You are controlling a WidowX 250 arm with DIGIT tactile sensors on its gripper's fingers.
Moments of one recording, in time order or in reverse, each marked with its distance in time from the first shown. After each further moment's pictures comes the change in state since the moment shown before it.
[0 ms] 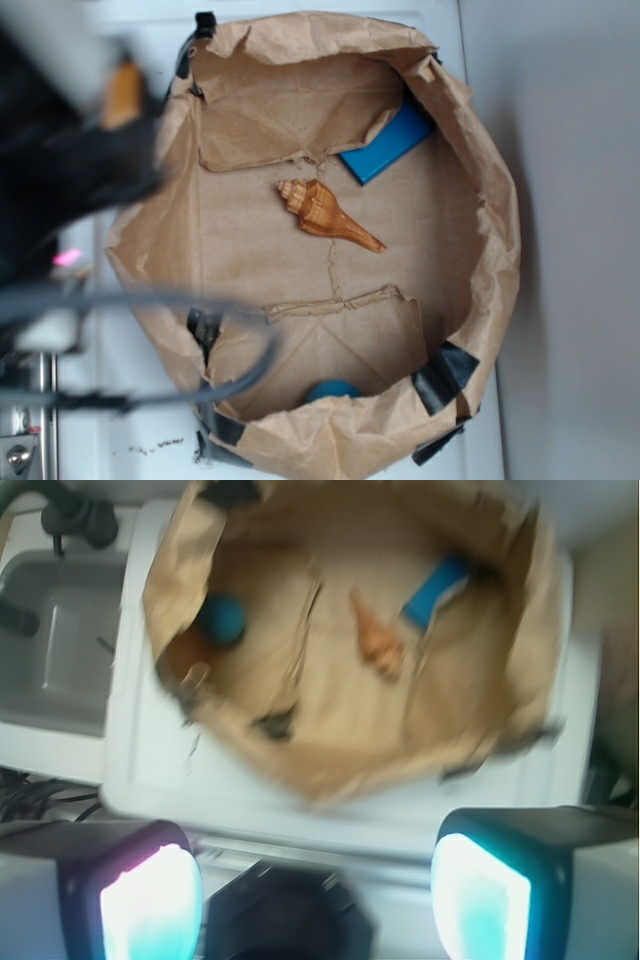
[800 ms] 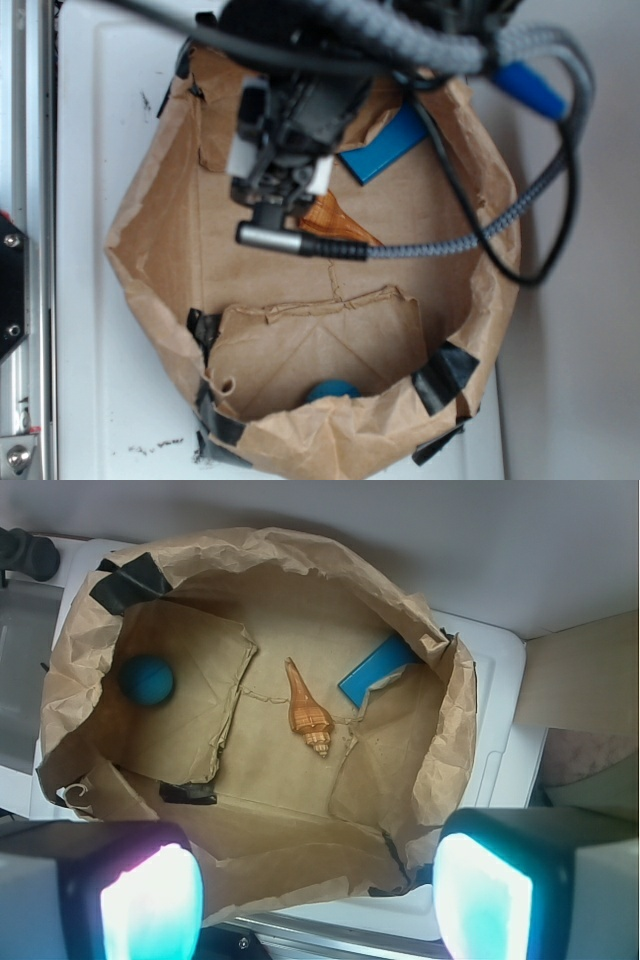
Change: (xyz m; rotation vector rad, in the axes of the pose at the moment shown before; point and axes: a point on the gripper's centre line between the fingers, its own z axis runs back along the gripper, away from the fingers) arm 0.046 0.033 -0.002 0.039 0.015 -0.080
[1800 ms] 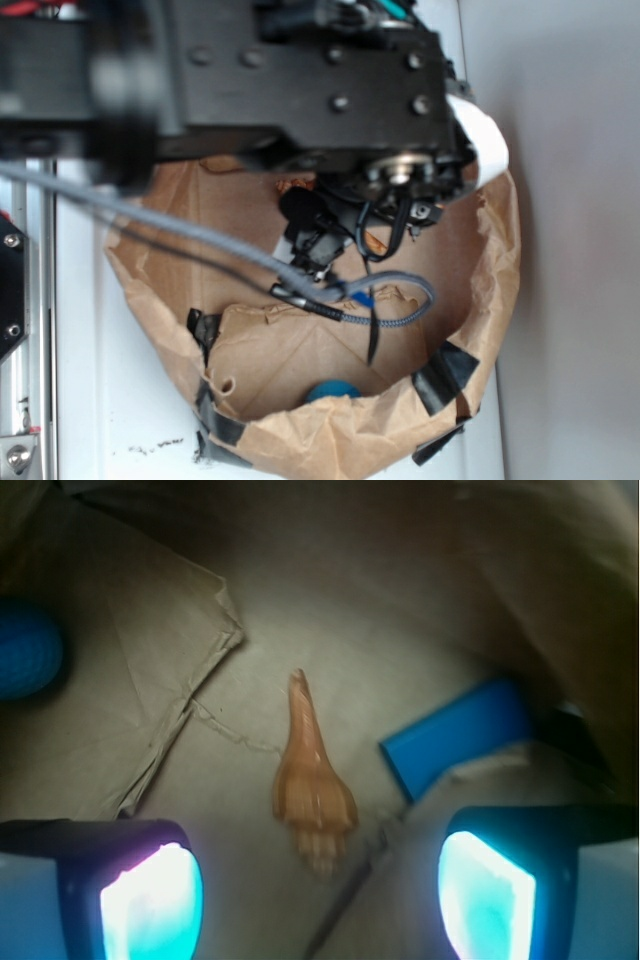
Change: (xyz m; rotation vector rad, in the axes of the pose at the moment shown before) arm 0.034 -0.005 -0.148 0.029 -0.039 -0.230
